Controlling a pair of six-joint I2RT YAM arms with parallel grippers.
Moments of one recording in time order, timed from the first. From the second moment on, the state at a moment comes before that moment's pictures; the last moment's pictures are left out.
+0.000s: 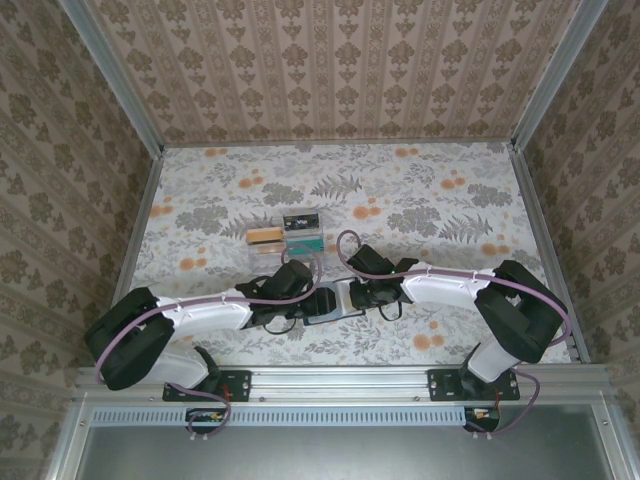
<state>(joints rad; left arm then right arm) -0.96 1.36 0.53 -0.03 0.14 -0.95 0.79 1.58 0.79 -0.38 -0.01 0.61</state>
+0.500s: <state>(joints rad) -0.97 1.31 0.52 -0.02 0.15 -0.94 0.79 1.58 0.79 -0.38 -0.01 0.61</state>
